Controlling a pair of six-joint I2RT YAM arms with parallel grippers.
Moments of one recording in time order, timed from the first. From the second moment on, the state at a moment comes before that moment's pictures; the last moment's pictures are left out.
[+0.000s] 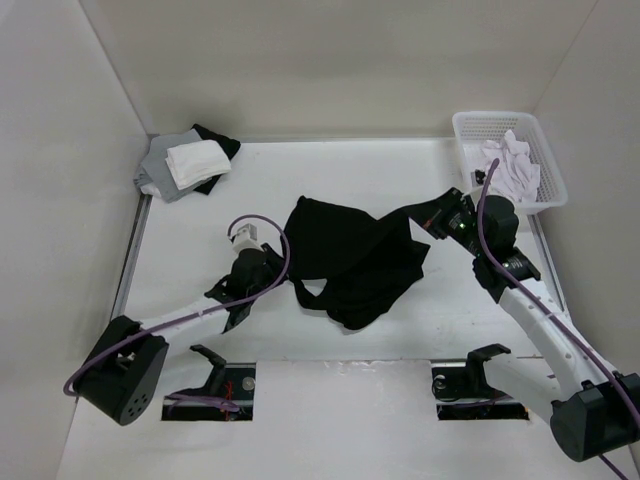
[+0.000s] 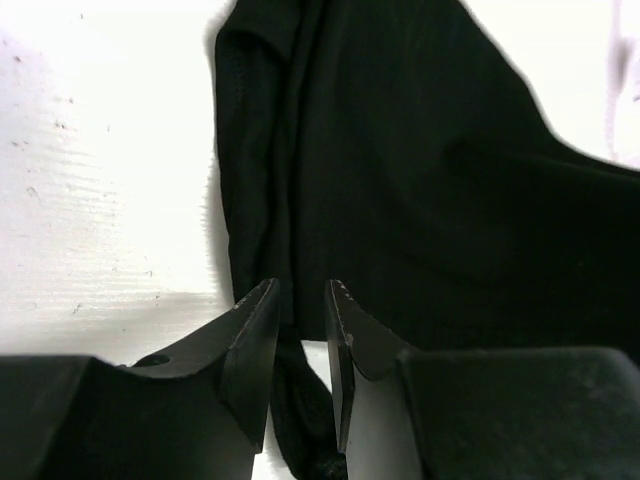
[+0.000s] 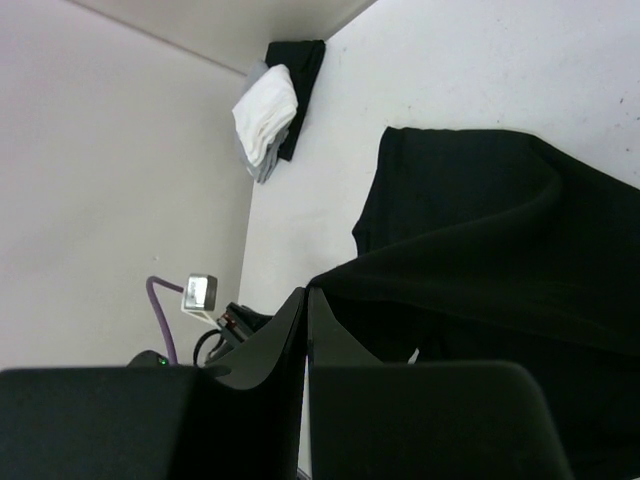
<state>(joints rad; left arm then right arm) -0.54 1.15 0.30 0.34 -0.18 -0.89 0.27 0.95 0.76 0.00 -0.29 0.94</state>
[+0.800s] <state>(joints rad) -0.55 1.32 0.33 0.37 -0.18 -0.86 0.24 0.94 0.73 0.02 -0.31 0.94</state>
